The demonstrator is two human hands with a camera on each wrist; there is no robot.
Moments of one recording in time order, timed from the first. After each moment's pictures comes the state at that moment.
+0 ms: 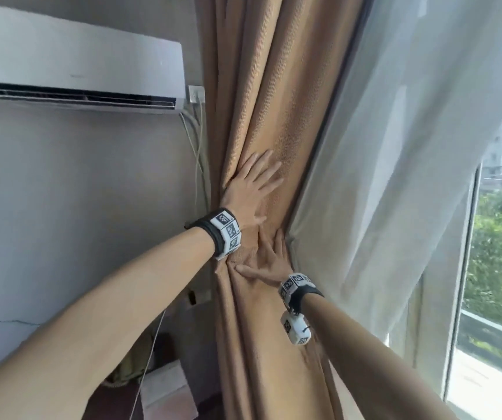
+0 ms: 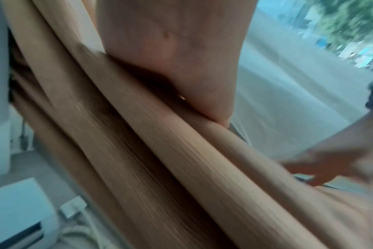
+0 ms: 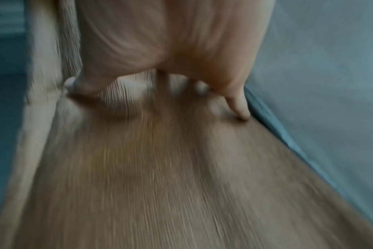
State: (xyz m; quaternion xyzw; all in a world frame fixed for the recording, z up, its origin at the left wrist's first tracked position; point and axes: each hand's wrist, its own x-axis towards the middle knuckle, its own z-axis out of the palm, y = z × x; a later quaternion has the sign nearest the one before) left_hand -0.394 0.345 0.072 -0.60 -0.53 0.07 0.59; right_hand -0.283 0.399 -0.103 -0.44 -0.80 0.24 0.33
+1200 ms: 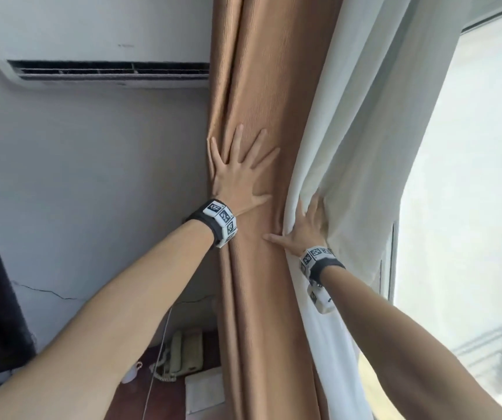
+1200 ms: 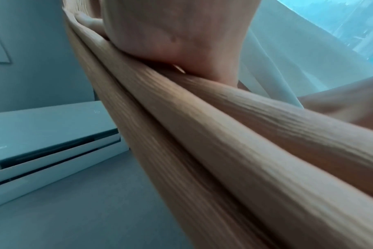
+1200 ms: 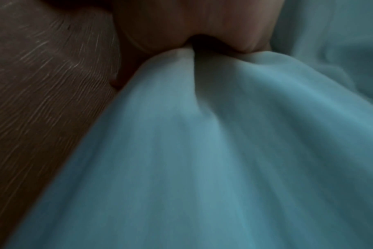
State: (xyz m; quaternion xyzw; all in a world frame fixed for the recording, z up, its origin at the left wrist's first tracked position) left_hand -0.569 0.488 0.041 -0.54 -0.63 -0.09 0.55; right_hand -0.430 0.605 -0.093 -0.39 -0.80 0.14 0.44
